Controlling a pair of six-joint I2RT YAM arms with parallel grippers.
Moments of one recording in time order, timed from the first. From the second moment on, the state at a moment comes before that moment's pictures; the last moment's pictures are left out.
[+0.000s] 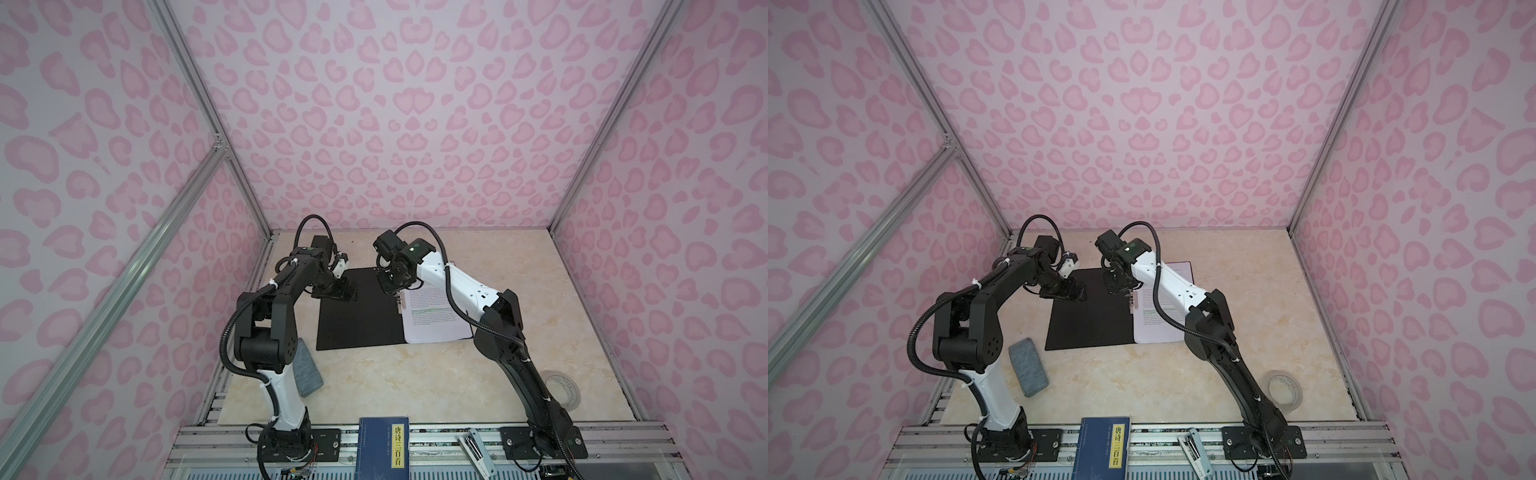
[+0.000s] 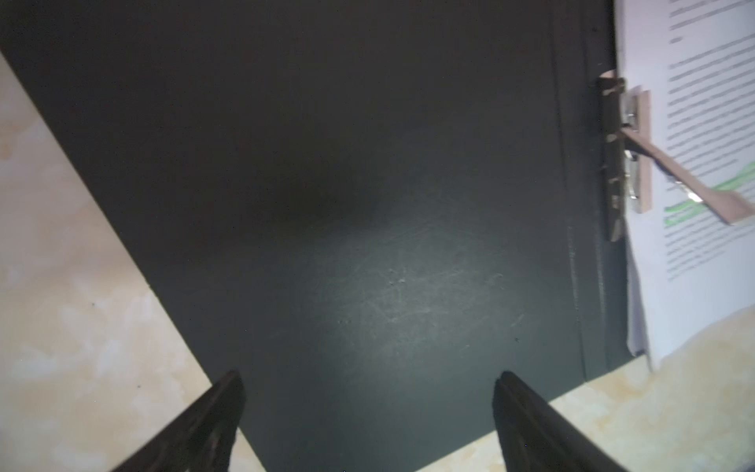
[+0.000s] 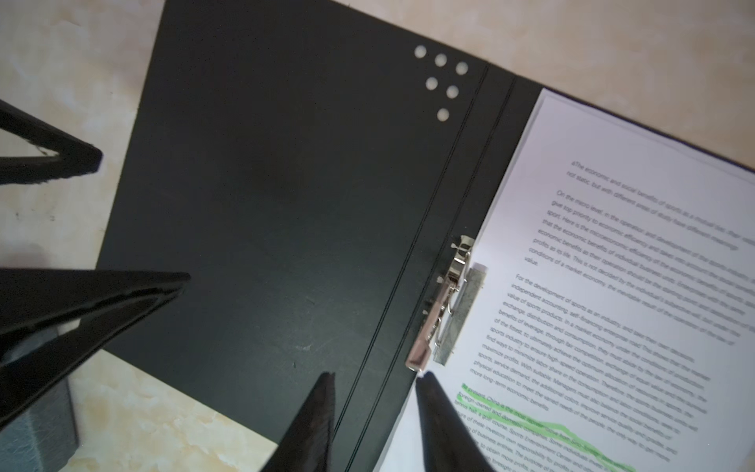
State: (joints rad) left arm -0.11 1.91 1.47 -0.94 0.21 0.13; right arm 0.77 2.42 2.39 -1.16 0.02 0.31
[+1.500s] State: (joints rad) left arm -0.14 1.99 1.49 -0.92 0.09 0.18; right arm 0.76 2.51 2.48 -1.28 0.04 0.25
